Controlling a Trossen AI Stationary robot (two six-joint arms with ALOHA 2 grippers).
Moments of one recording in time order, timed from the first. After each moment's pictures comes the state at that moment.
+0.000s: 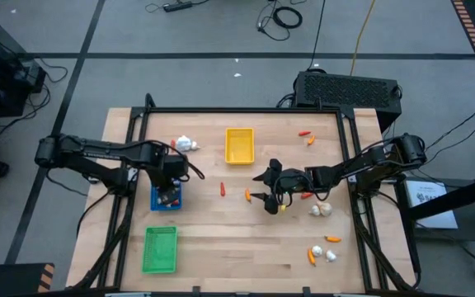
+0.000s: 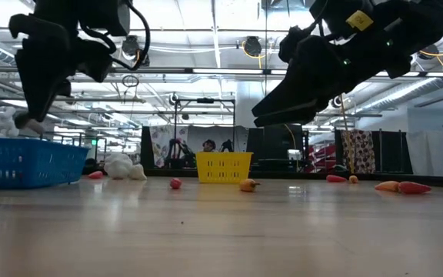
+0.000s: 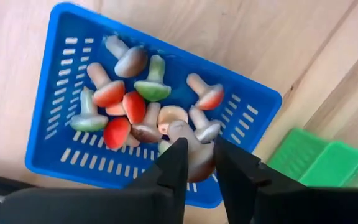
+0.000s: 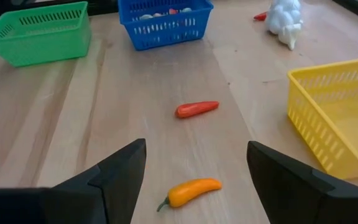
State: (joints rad) left arm 0.03 1.22 0.87 -1.16 0.19 -0.49; right arm 0.11 1.54 0.62 0.45 0.18 0.22
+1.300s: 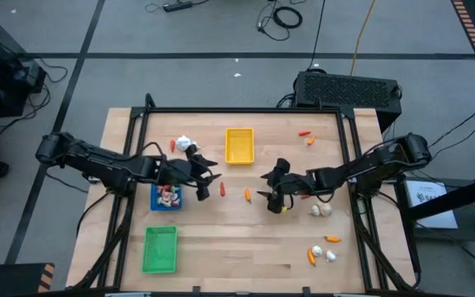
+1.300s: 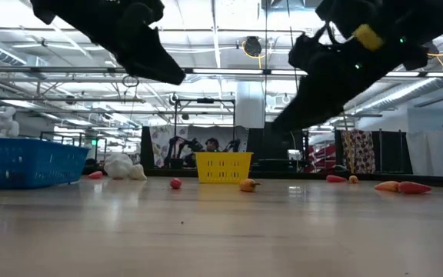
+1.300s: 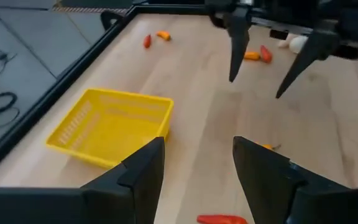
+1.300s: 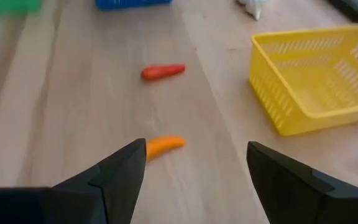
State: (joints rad) left arm -0.11 1.22 0.70 0.01 -0.39 -0.11; right arm 0.15 1.49 0.61 0.25 0.33 0.25
